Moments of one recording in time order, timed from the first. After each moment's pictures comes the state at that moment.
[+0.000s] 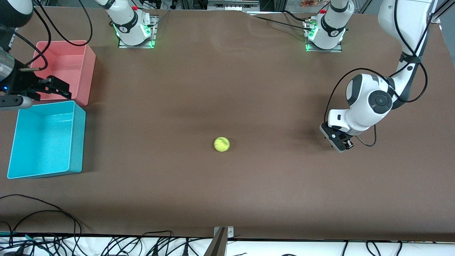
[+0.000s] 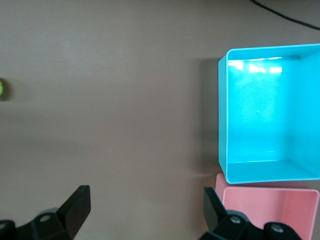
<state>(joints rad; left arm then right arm) 0.02 0.38 -0.13 -2.06 0.07 2.51 0.84 0.03 0.10 0.00 -1.55 0.00 1.61 -0.05</state>
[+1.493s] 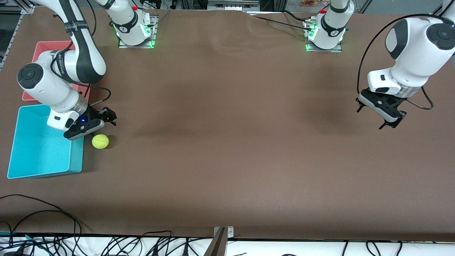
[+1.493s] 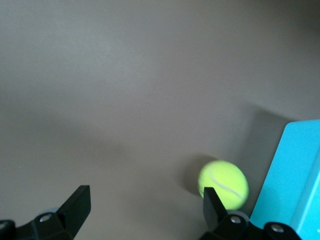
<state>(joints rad) 0.04 -0.07 -0.06 -2.17 0.07 2.31 0.79 0.02 0.20 0.02 -2.12 0.04 2.44 -0.50</state>
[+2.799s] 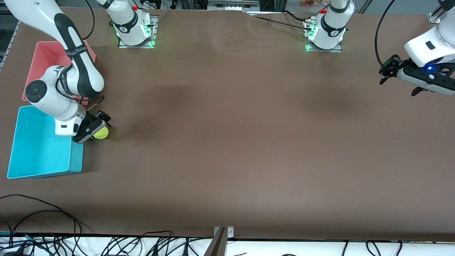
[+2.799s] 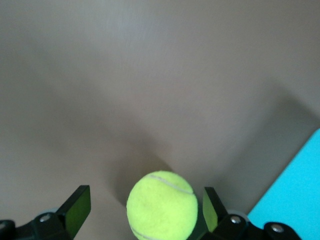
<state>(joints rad) 0.00 -0.13 -0.04 -1.81 0.07 1.71 0.40 -0.09 0.36 0.01 -2.17 0.04 2.59 -0.91</state>
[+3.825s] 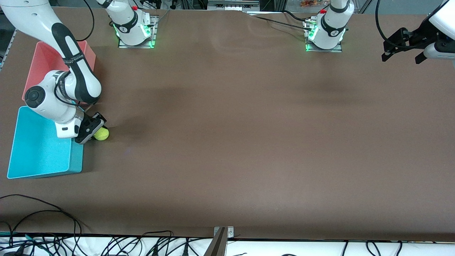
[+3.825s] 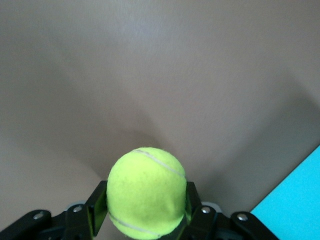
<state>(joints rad) 0.00 -0.13 -0.06 -1.60 -0.03 1.42 -0.02 -0.14 0.41 0.02 -2.14 0.04 2.60 -1.06</state>
